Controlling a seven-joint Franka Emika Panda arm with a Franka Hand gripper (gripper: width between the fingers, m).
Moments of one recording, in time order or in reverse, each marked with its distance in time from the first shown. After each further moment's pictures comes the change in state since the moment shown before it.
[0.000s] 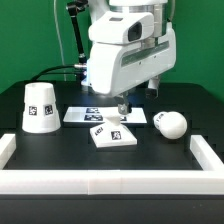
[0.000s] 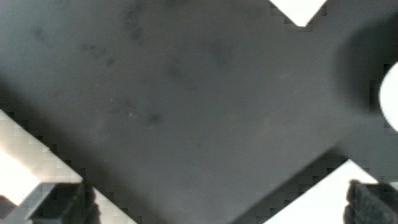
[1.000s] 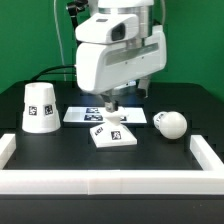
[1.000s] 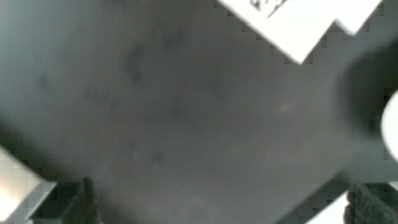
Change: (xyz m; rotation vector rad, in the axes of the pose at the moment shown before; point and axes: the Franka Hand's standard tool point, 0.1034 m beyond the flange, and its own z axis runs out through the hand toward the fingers) arm -0.043 -0.010 0.009 -0.025 0.012 0.179
